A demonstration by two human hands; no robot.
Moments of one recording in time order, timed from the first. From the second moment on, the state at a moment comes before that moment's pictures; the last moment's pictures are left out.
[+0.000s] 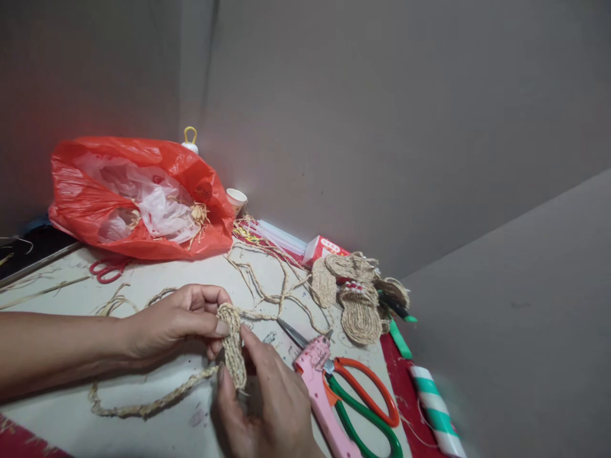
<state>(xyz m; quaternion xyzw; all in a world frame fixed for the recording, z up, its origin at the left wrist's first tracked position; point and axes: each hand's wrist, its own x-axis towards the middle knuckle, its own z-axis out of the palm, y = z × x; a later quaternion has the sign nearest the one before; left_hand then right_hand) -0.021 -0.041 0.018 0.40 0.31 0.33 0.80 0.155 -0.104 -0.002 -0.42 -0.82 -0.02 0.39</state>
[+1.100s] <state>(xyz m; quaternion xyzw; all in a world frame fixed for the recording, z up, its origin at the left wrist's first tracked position) -0.030 -0.038 0.022 0.47 0.22 0.32 0.79 0.155 -0.098 0.011 -0.44 -0.70 0.32 0.46</state>
